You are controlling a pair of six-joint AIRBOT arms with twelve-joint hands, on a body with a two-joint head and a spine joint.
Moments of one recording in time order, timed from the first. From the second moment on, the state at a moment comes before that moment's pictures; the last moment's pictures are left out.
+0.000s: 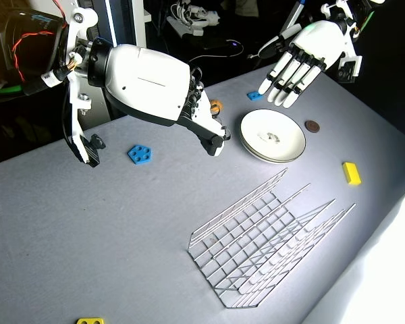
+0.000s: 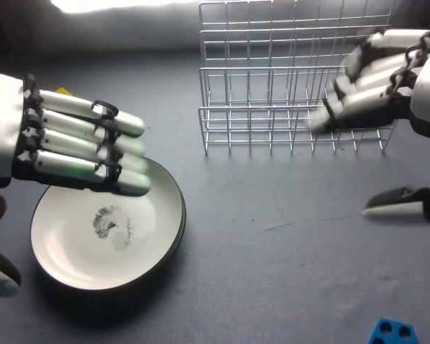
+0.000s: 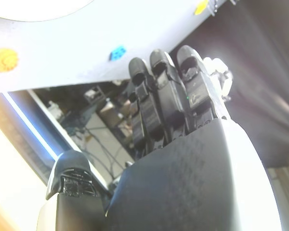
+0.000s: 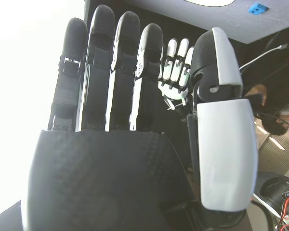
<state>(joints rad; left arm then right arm) 0.44 -0.81 1.38 1.39 -1.27 -0.08 -0.38 -0.60 0.66 -0.27 0.41 -0.79</state>
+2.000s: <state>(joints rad) 0.62 -0.95 1.63 1.65 -1.22 0.01 -0.39 -0.63 0.65 -0.26 0.47 -0.97</state>
